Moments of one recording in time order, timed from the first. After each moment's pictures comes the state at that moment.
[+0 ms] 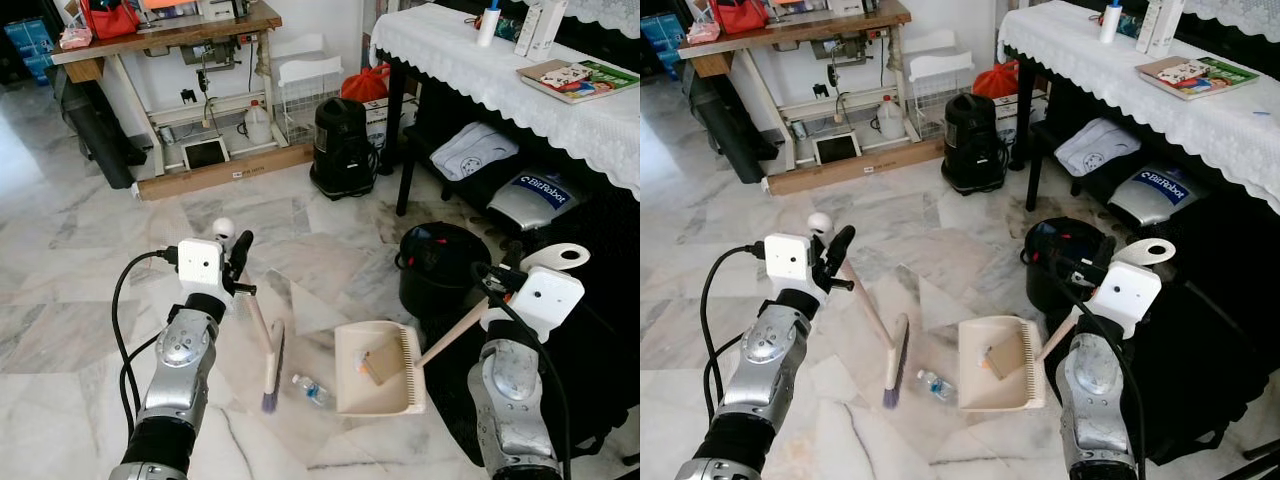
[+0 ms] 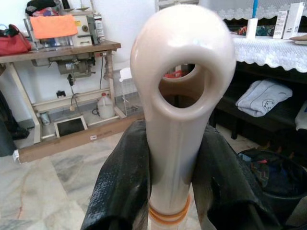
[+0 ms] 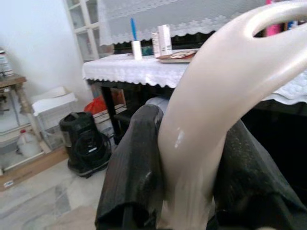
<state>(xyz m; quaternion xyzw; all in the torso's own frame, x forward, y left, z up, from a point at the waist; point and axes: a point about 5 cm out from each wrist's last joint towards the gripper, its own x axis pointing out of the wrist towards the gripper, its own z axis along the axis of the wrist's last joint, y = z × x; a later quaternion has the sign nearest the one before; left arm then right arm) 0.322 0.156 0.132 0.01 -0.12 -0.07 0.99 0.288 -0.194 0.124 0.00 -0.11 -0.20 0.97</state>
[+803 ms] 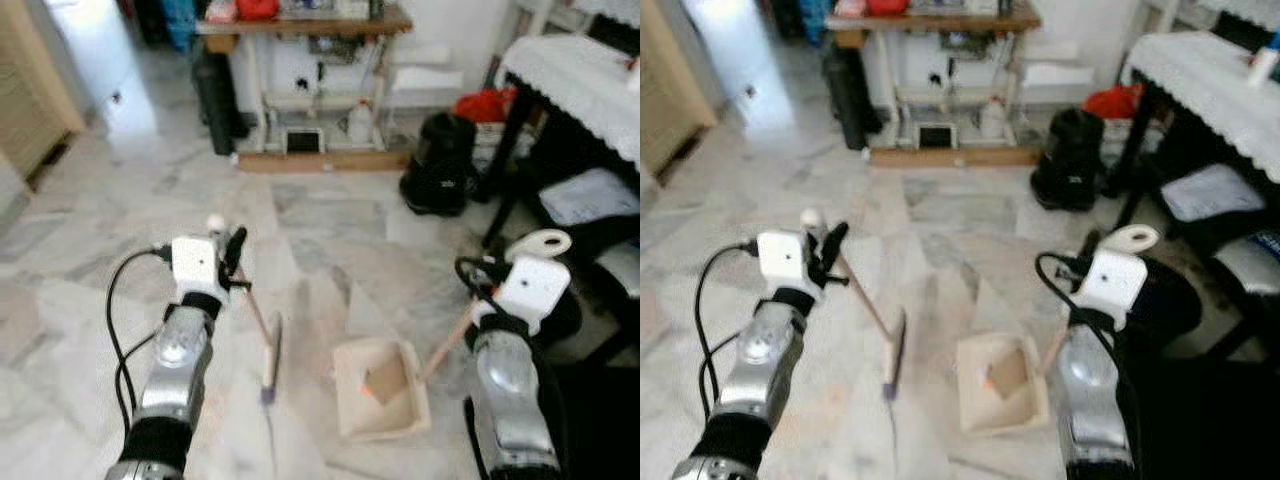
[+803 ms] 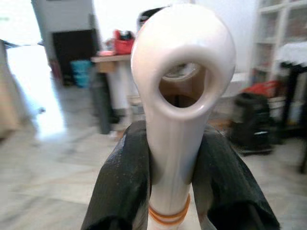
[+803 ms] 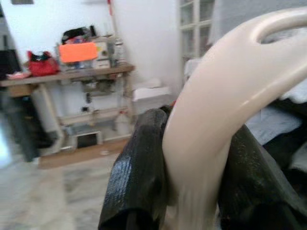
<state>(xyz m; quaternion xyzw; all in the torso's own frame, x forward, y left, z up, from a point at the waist) 0.324 0.165 0.139 0.03 -0.13 -0.06 0.99 0.293 -0.190 0.133 0.00 -0.11 -0.18 0.98</state>
